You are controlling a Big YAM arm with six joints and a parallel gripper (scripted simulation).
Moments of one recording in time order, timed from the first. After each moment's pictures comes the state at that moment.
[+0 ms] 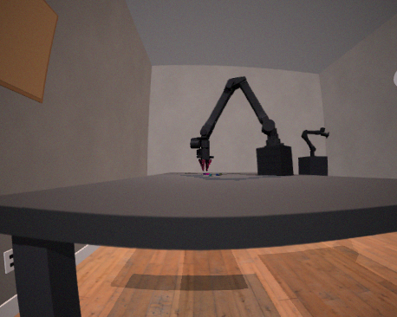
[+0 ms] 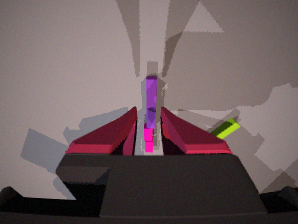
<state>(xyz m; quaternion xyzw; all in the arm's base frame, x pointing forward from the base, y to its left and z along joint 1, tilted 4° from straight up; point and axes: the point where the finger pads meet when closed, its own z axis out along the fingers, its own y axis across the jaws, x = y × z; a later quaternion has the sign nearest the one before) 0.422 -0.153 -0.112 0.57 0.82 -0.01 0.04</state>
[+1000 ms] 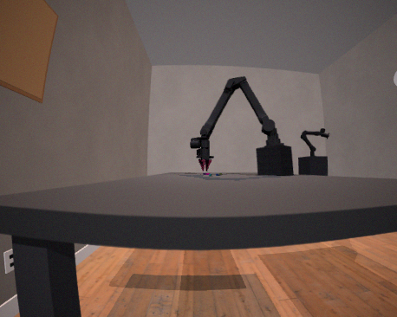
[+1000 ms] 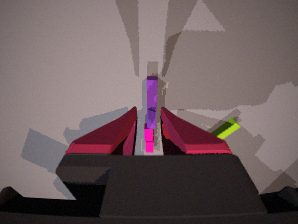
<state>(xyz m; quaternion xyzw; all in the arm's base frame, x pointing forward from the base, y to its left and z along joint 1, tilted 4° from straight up) 0.423 -0.153 -0.112 0.57 0.82 -0.01 0.04</state>
